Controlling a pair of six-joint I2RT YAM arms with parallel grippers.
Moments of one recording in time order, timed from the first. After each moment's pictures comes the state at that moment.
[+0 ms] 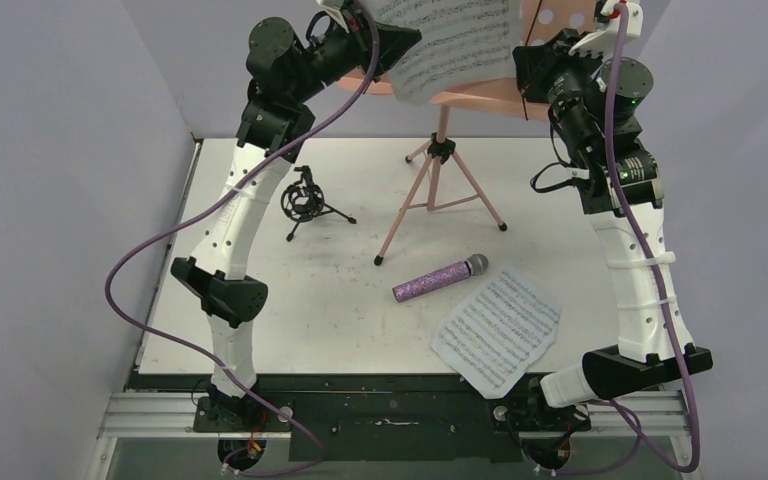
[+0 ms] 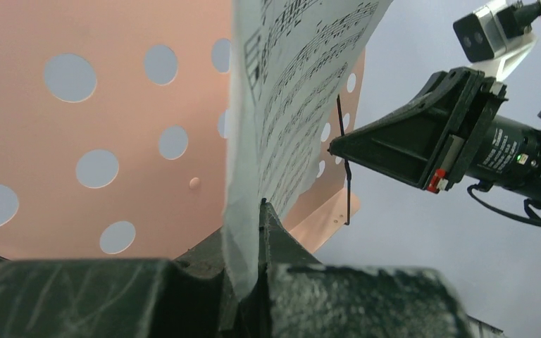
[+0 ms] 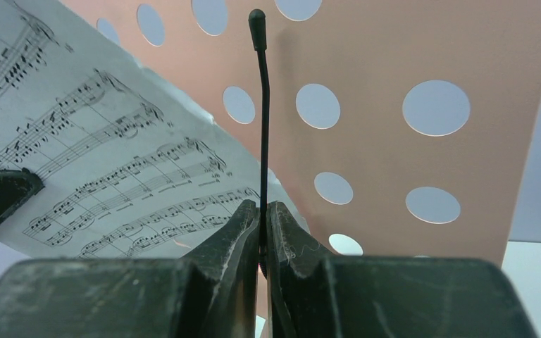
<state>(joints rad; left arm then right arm) -0.49 1.99 2.52 -0.11 0.57 -0.39 0.26 1.44 1.98 -0.38 0.01 0.30</state>
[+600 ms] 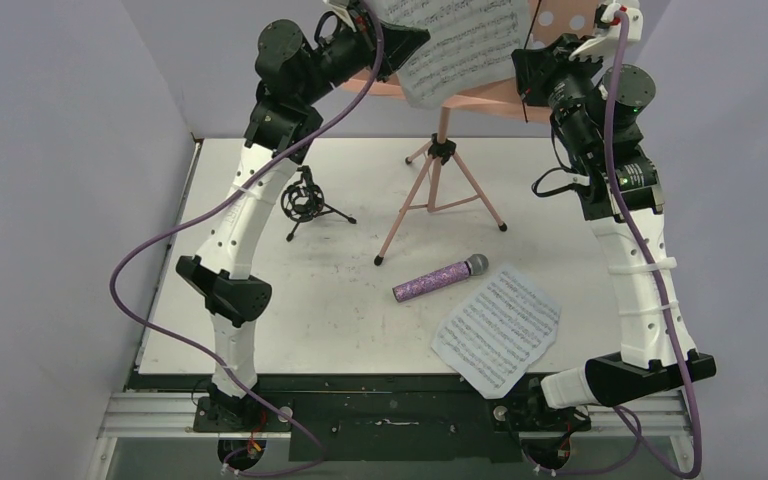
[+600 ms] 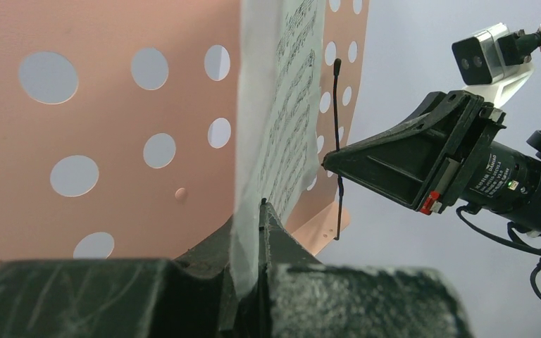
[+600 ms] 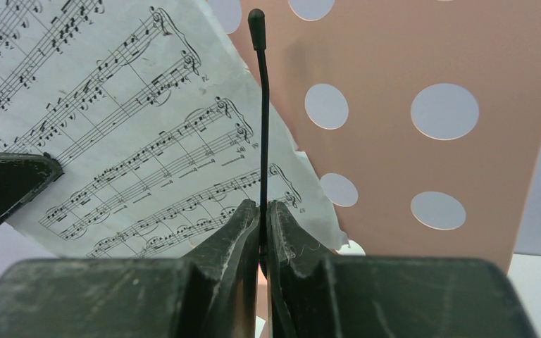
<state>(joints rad) -0.52 2.01 2.54 -0.09 0.52 -0.47 0.26 1.41 1.91 -0.32 -0.03 0.29</state>
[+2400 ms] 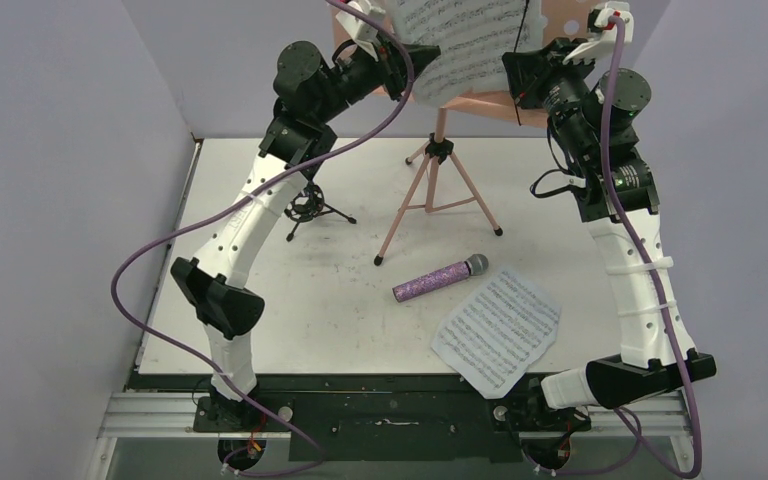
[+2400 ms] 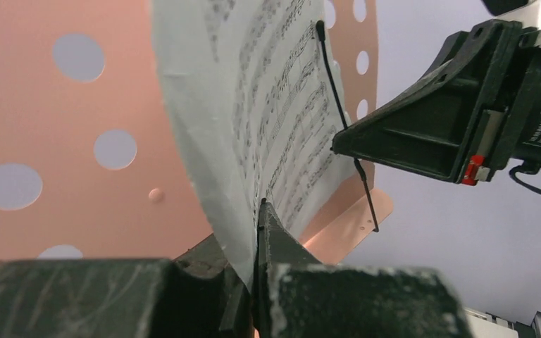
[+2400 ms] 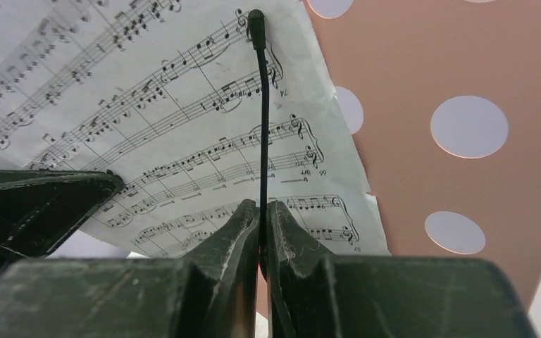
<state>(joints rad) -0.58 1.91 2.27 0.07 0.46 -0.21 0.25 1.40 1.87 -0.27 -0.11 0.30</state>
